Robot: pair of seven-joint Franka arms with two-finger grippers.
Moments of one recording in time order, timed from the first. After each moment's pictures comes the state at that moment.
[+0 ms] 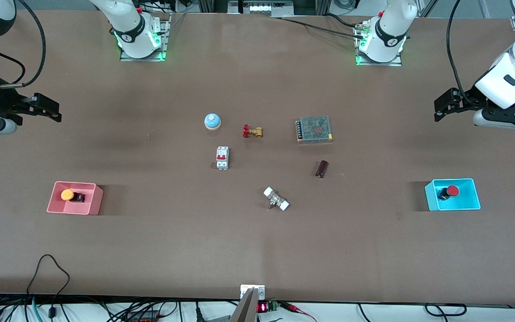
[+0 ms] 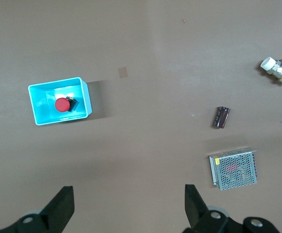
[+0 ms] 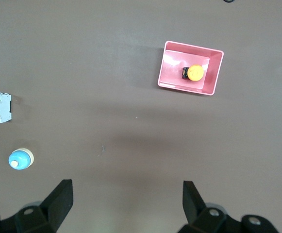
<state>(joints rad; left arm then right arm) 0.02 -0.03 -0.10 -1.71 0.00 1.70 0.02 0.02 0.07 0.00 -1.59 -0.02 1.60 -0.09</state>
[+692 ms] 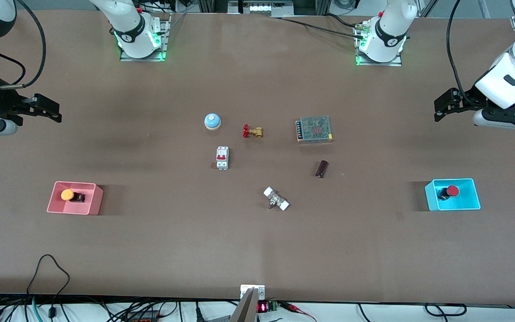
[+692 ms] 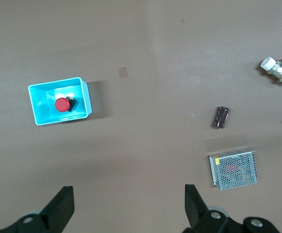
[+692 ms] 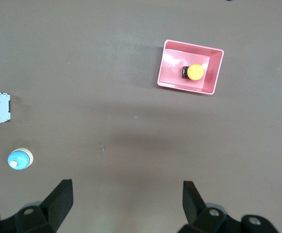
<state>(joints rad) 0.02 -0.03 -0.10 -1.71 0.00 1.70 0.02 0.02 0.08 0.00 -1.59 -0.02 1.60 -0.09</state>
